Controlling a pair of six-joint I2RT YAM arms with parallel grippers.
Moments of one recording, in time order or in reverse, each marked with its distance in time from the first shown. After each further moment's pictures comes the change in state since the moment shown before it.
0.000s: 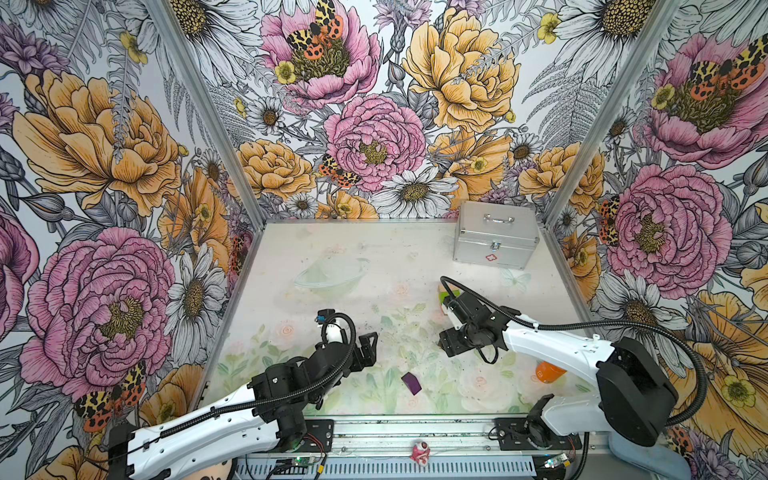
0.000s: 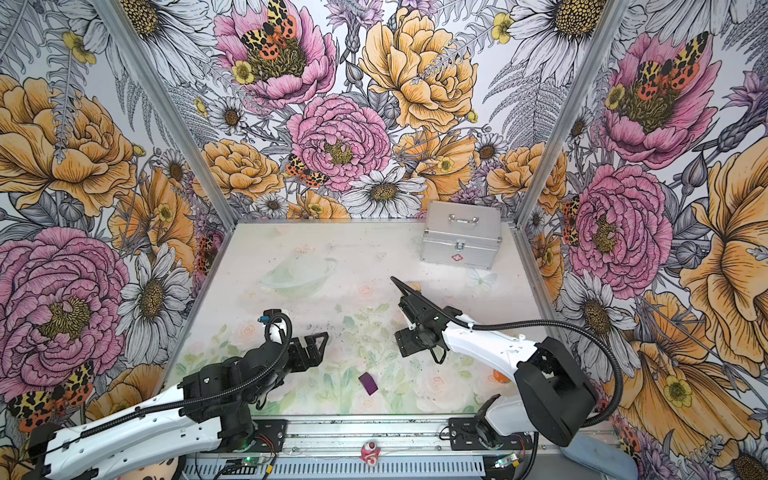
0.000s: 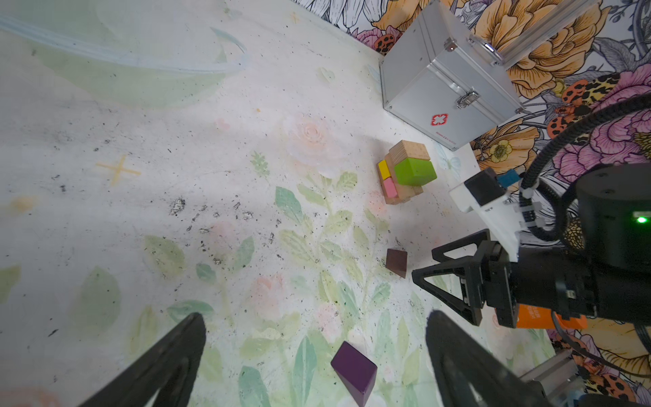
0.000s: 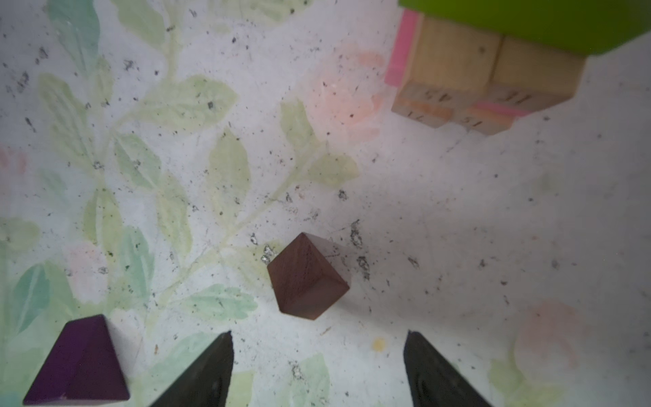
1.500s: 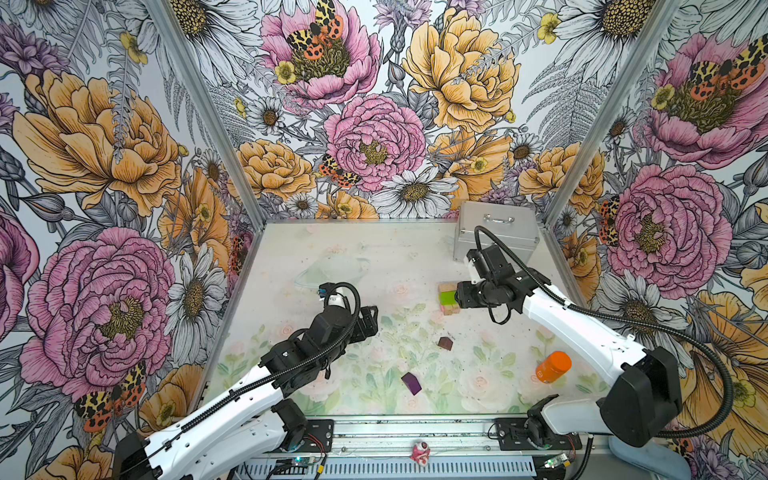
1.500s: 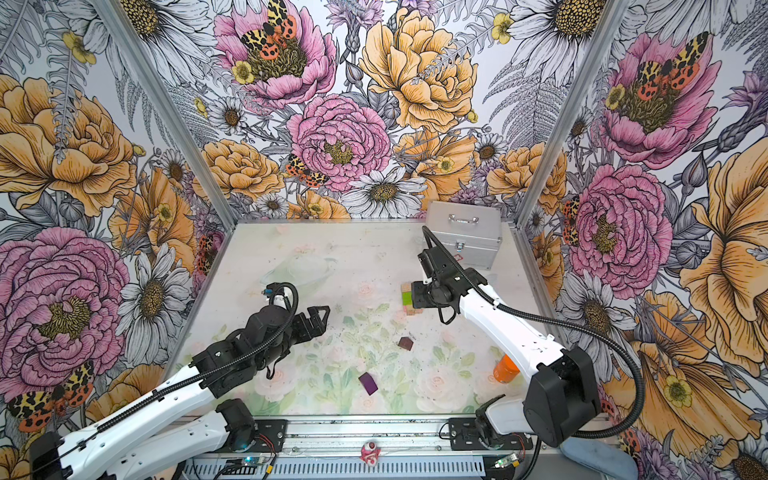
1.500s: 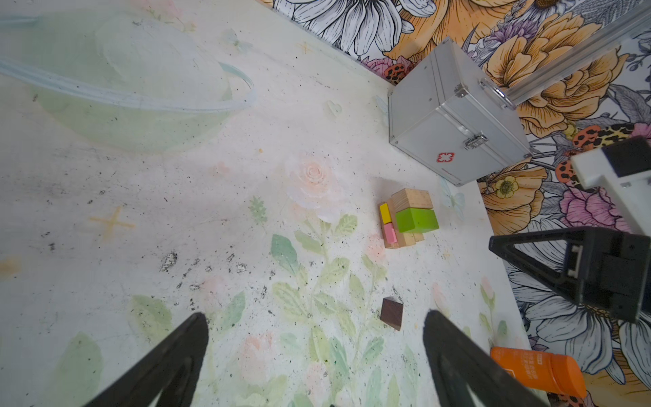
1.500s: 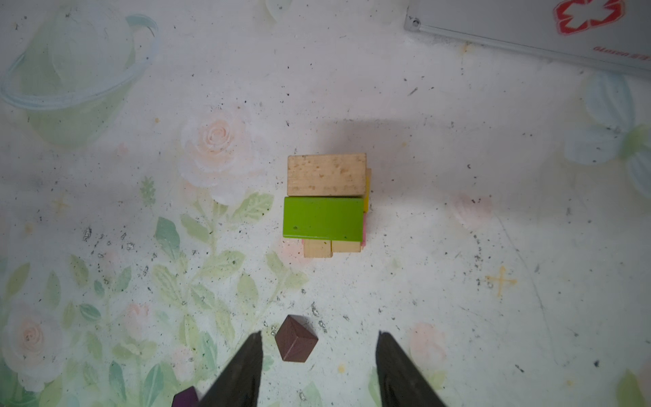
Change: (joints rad) left arm 0.271 0.201 0.124 0.129 0.214 0.122; right arm -0.213 -0.037 0.348 -0.212 0.000 0.064
